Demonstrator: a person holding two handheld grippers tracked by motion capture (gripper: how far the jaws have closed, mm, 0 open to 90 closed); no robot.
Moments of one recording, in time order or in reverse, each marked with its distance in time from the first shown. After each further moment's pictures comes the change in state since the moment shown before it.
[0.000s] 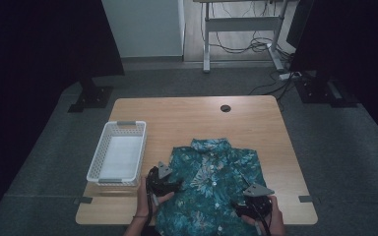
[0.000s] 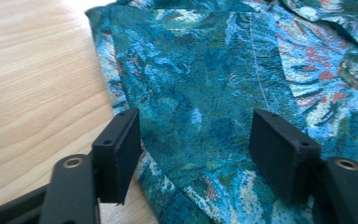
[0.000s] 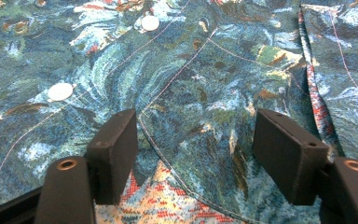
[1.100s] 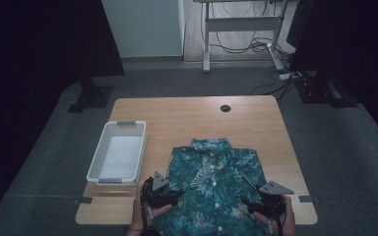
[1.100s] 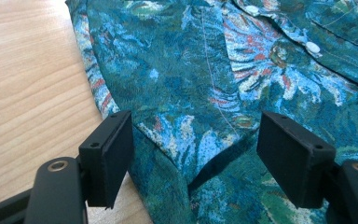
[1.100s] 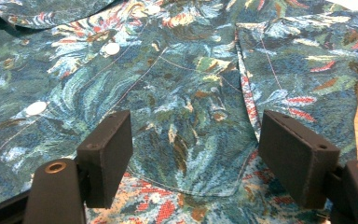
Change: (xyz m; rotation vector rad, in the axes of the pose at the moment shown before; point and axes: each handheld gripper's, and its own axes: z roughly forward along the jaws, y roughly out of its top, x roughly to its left) left arm -0.015 -0.016 -0.035 -0.011 -0.084 -0.038; right arm -0.028 -0.008 -0.025 -0.090 -0.022 0.101
